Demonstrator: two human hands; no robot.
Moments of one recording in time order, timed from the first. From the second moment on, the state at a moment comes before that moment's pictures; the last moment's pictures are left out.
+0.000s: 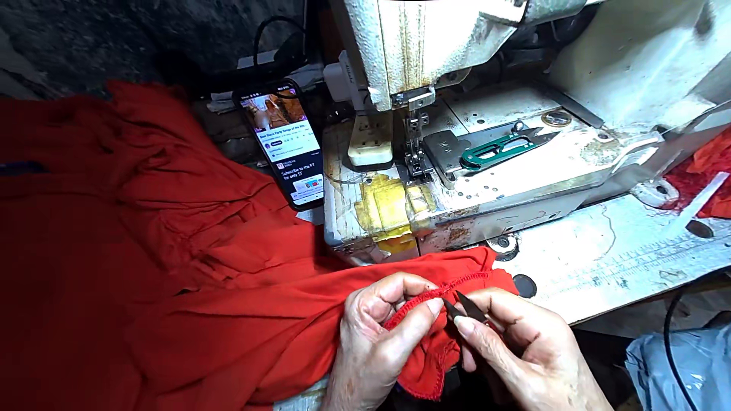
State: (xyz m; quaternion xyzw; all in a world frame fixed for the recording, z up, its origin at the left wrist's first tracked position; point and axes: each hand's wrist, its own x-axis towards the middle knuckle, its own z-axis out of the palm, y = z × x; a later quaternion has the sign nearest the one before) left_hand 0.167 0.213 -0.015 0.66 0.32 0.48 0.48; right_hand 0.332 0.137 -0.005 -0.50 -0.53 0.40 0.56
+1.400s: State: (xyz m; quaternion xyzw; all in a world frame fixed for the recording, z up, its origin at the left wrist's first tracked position) left_hand 0.166 0.214 -0.015 0.65 0.32 0.48 0.49; right_hand 0.331 0.148 -0.008 -0.49 -0.54 0.39 0.56
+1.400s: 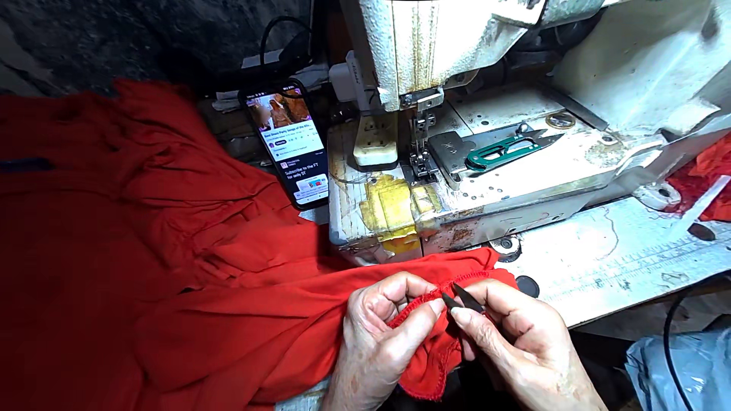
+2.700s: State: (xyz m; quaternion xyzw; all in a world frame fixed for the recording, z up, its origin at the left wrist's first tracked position) left_hand 0.163 0.217 -0.012 0.66 0.30 0.46 0.51; right_hand 0.345 0.147 0.008 -0.53 -0.47 0.42 0.57
